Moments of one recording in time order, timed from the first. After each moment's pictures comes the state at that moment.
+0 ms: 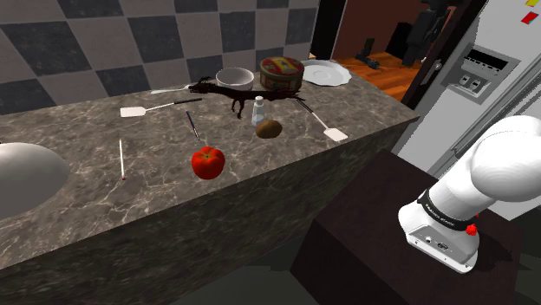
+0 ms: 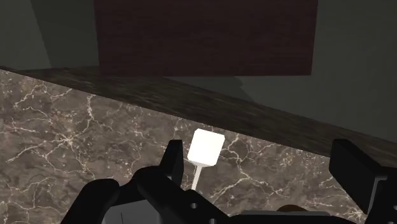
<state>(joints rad) 0.00 -0.82 -0.04 -2.34 0.05 1.43 -0.05</state>
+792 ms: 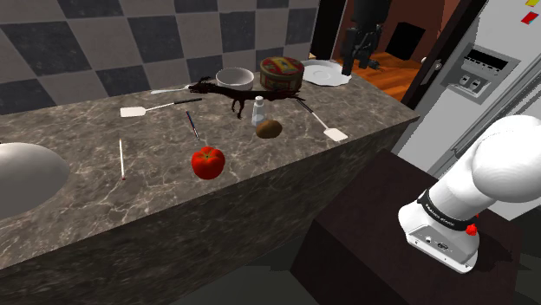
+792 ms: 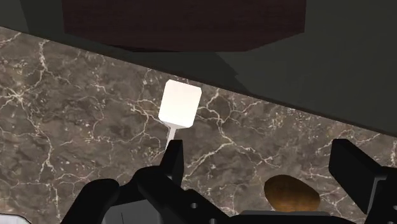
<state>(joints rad) 0.03 -0.46 0.03 -2.23 0.11 1.64 0.02</state>
